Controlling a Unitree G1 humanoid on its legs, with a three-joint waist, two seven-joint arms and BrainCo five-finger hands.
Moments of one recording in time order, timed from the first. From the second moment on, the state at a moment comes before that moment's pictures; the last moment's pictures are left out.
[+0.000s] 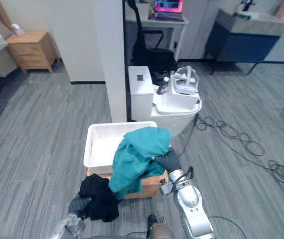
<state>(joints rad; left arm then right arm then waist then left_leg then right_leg) 0.38 0.06 -0.09 0.26 -0.56 -0.06 -0.24 0.10 -0.22 0.20 -0.18 0.15 -0.27 0.10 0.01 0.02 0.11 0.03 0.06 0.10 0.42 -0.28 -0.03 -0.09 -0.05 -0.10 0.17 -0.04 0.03</state>
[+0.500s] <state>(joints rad) 0.38 0.05 -0.13 0.26 -0.52 0.00 -0.35 -0.48 -0.35 0.12 -0.18 0.03 0.01 0.04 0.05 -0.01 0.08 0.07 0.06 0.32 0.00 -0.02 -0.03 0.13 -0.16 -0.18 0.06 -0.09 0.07</state>
